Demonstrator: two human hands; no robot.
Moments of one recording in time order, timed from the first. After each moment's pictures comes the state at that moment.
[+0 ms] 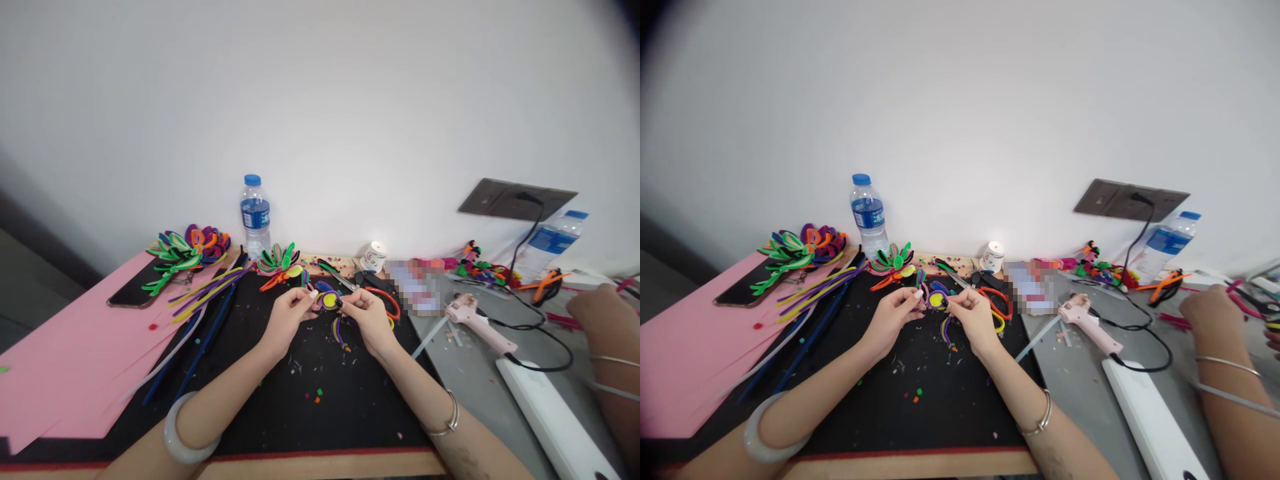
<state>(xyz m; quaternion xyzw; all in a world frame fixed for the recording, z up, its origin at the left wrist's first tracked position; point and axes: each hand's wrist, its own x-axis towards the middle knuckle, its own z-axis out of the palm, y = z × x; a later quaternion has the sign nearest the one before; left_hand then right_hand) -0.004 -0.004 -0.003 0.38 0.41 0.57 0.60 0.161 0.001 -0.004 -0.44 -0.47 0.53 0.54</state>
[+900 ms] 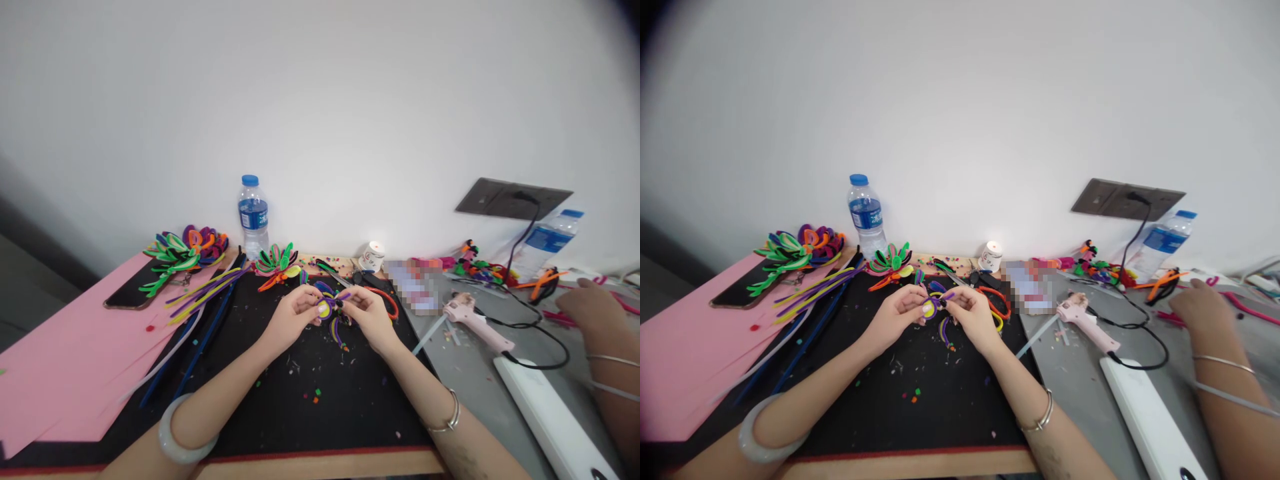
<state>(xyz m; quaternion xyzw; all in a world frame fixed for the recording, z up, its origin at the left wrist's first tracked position) -0.006 -0.001 -0.010 0.53 0.35 0.49 0.60 0.169 0.002 0.007 -0.41 -0.59 0.50 0.48</state>
